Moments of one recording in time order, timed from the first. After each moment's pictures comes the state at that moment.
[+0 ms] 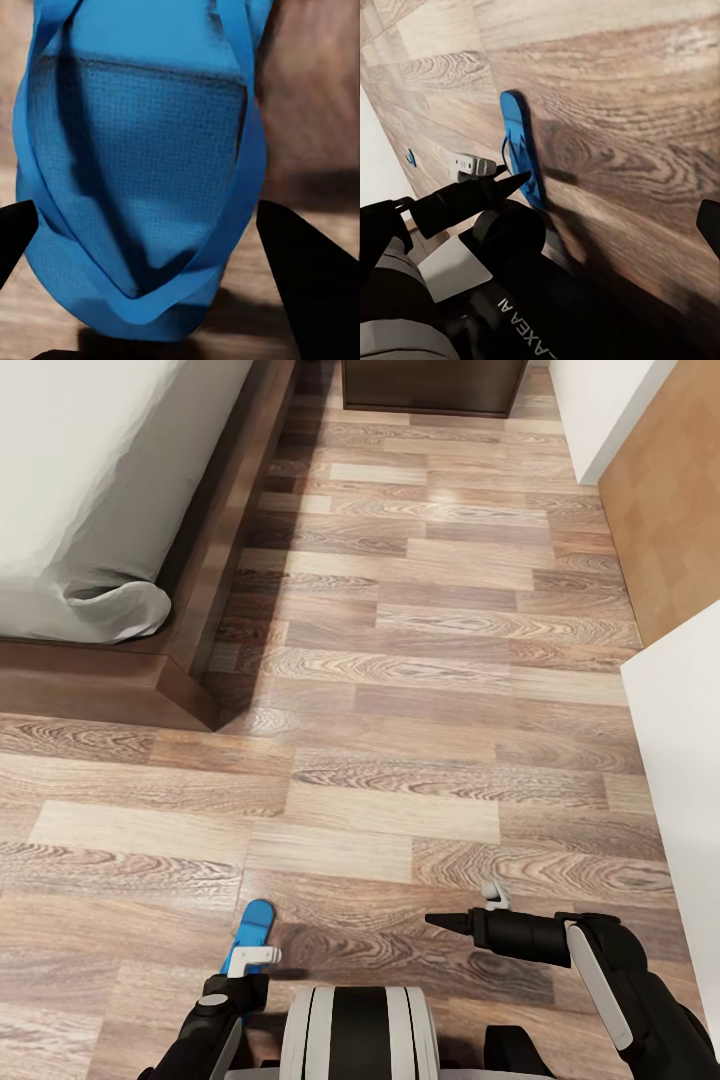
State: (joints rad) left arm -0.28 -0.08 -0.02 -0.92 -0.05 0.41 0.14; right arm -0.34 -0.17 -0.07 -1.33 -0.29 1.04 0.92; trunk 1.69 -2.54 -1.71
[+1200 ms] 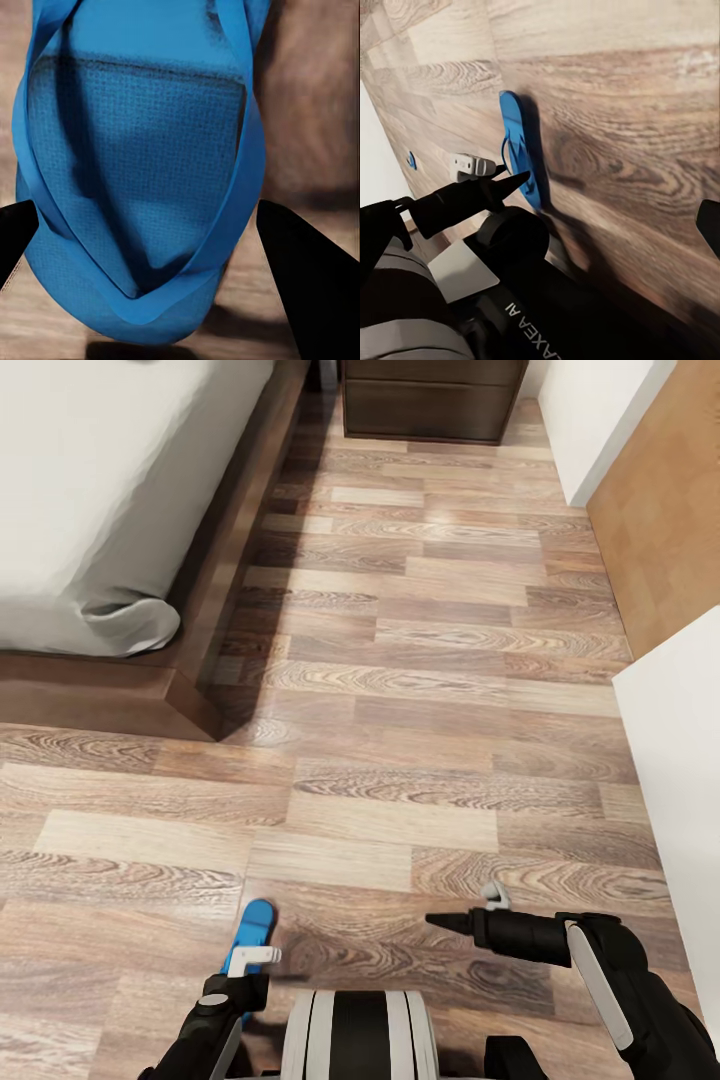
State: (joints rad) left arm -0.28 -0.08 -0.02 -0.92 -0.05 0.41 0.14; right arm -0.34 -0.17 -0.07 -1.33 -0.29 1.04 0.92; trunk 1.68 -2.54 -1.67
